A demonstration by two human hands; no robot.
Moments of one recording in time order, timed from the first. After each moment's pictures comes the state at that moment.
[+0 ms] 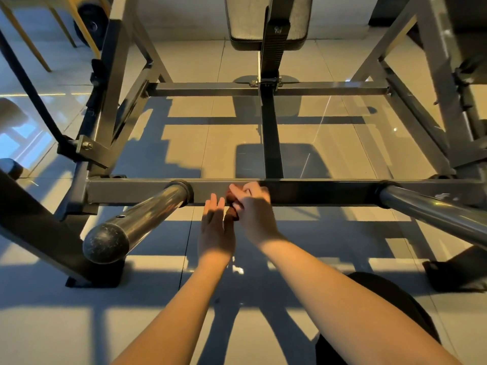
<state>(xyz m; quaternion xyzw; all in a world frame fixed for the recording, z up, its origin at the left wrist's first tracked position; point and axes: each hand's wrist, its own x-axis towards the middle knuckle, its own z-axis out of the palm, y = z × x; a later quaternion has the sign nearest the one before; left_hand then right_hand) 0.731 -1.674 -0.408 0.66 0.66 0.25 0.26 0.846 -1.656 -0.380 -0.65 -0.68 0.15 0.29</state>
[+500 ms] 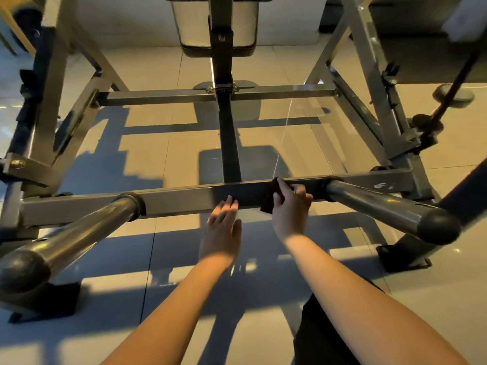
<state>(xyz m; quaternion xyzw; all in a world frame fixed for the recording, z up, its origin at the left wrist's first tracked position) 0.823 -1.679 -0.411 0.80 0.53 0.20 0.21 0.994 -1.686 -0.384 -0.82 -0.45 0.07 0.34</state>
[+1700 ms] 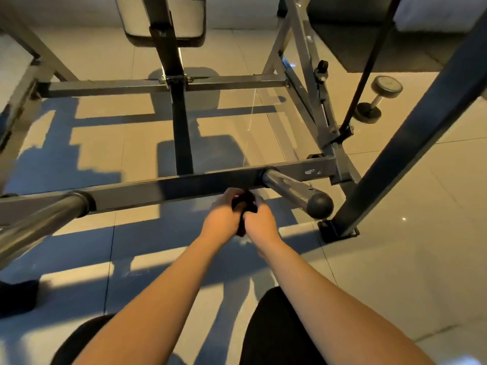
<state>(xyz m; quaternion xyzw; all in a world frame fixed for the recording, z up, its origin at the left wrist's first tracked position) 0.940 -1.732 -0.311 0.70 0.52 0.18 0.46 1.028 -1.792 -0.299 -0.78 -0.27 0.41 0.39</state>
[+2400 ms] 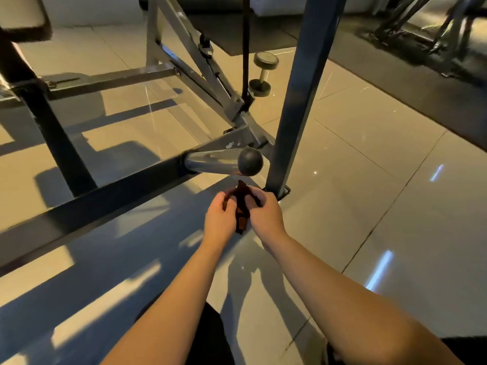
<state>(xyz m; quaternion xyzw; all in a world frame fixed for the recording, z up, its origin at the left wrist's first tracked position) 1.022 -1.803 -0.364 0.66 0.36 0.20 0.63 1.086 -1.886 -0.329 -0.82 -0.15 0.21 0.52</state>
